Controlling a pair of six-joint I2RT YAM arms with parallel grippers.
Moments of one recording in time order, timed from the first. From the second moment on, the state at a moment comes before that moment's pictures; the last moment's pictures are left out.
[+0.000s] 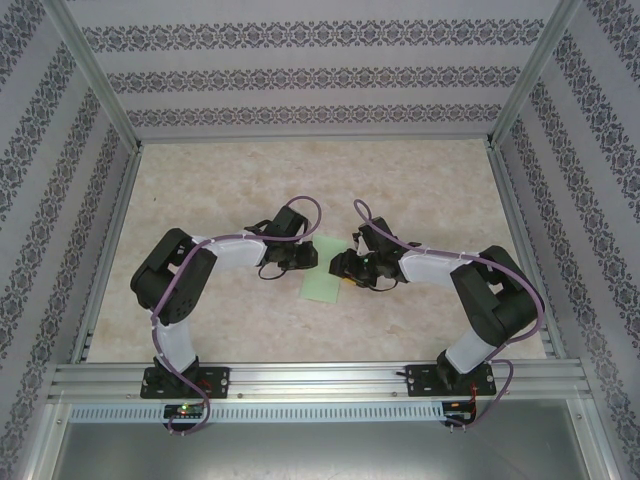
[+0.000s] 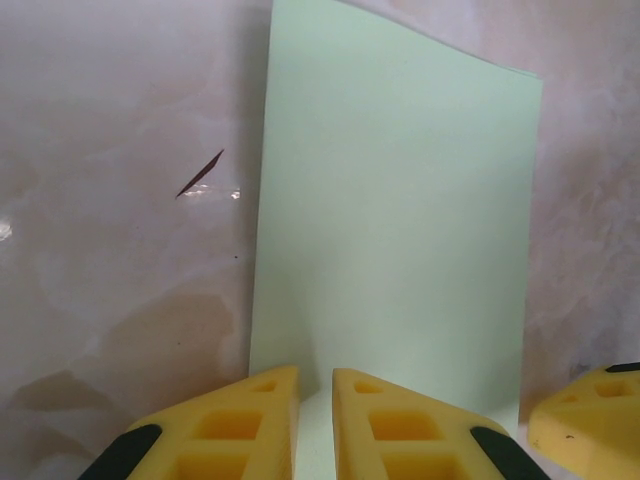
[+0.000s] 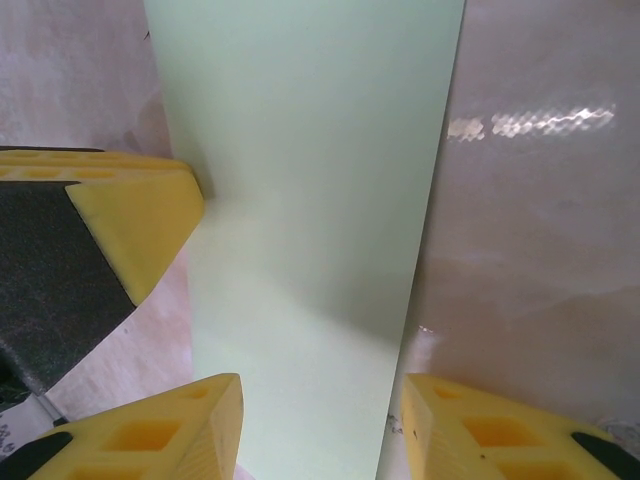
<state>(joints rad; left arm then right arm) -0.62 1.86 1.03 -0.20 0.29 -0.66 0.55 1.62 0.72 -0.10 -0.46 0.82</state>
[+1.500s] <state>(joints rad) -0.62 1.86 1.03 -0.20 0.30 -0.66 0.67 1.61 0.69 -0.07 -0.45 0.95</state>
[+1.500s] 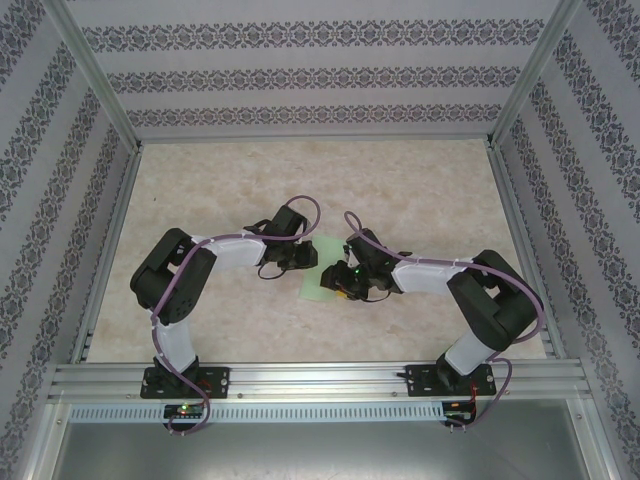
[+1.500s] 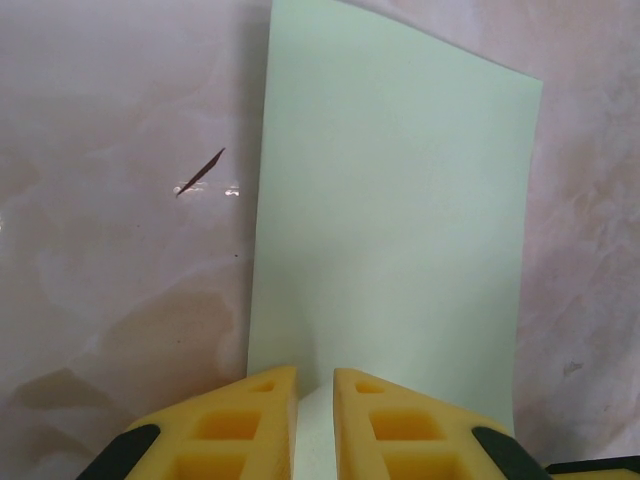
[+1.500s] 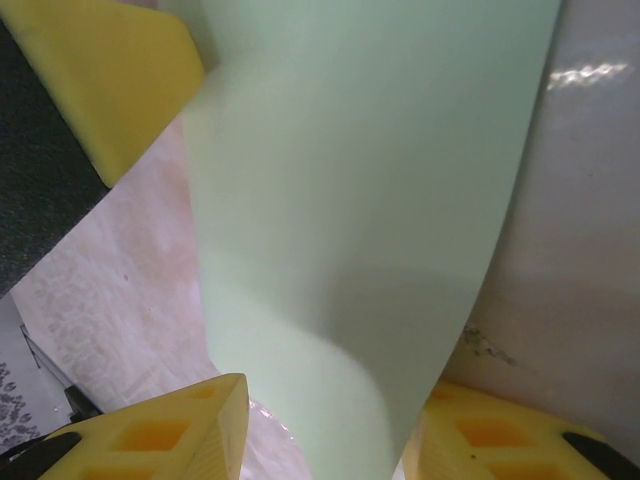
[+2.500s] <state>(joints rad) -0.62 1.78 1.01 -0.20 0.29 -0.60 0.55 1.68 0.78 -0.07 -0.46 0.89</state>
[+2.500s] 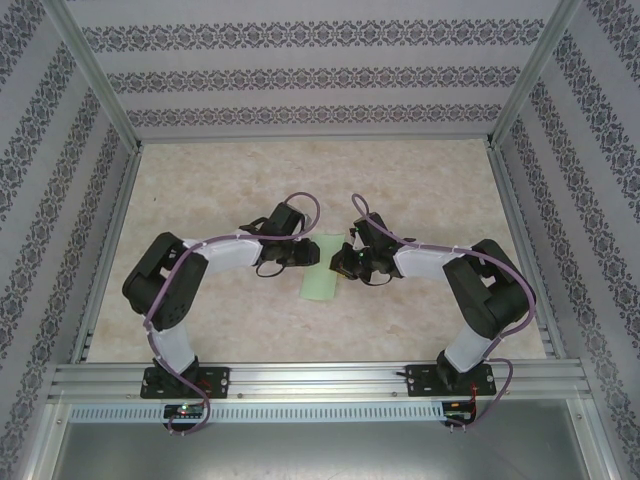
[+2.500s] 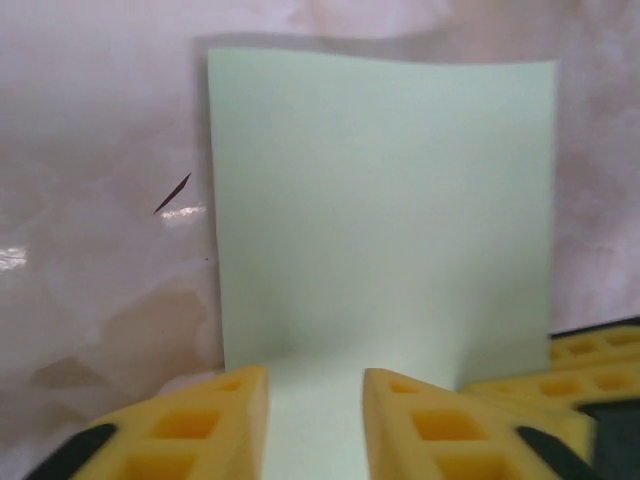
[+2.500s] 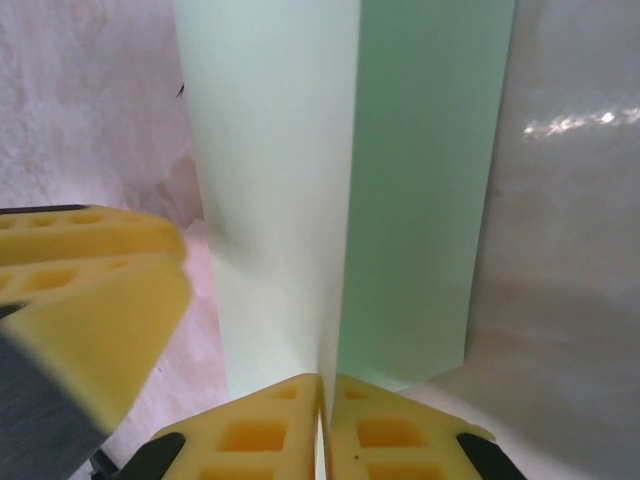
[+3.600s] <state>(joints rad) -1.21 1.63 0.82 -0.22 -0.40 -0.26 0.55 1.68 0.82 -0.12 -0.49 0.87</state>
